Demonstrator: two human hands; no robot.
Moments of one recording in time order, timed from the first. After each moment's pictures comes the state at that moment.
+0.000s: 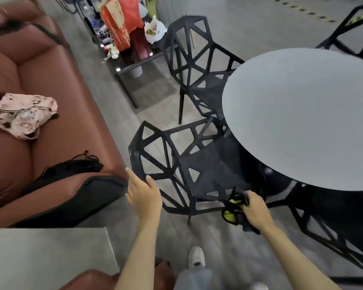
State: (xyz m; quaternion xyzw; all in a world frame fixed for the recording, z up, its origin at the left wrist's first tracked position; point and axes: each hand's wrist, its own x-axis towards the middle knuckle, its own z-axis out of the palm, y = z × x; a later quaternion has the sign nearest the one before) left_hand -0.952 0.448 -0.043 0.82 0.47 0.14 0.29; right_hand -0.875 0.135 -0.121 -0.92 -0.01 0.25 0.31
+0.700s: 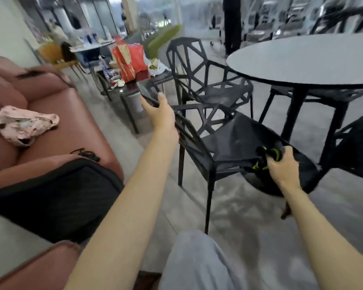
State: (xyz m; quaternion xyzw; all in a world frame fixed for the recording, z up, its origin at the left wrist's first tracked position) left_hand -0.967 0.455 -0.113 0.58 0.25 0.29 0.72; right_hand -0.947 0.166 -0.297 -0.85 0.08 -0.11 0.52
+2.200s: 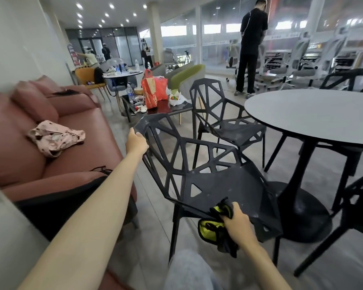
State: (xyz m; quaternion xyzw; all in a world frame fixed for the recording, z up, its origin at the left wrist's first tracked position) left_hand -0.972 0.636 -0.100 0.77 0.32 0.27 0.49; right_hand -1.033 0.296 -0.266 -0.90 -0.05 0.09 0.43
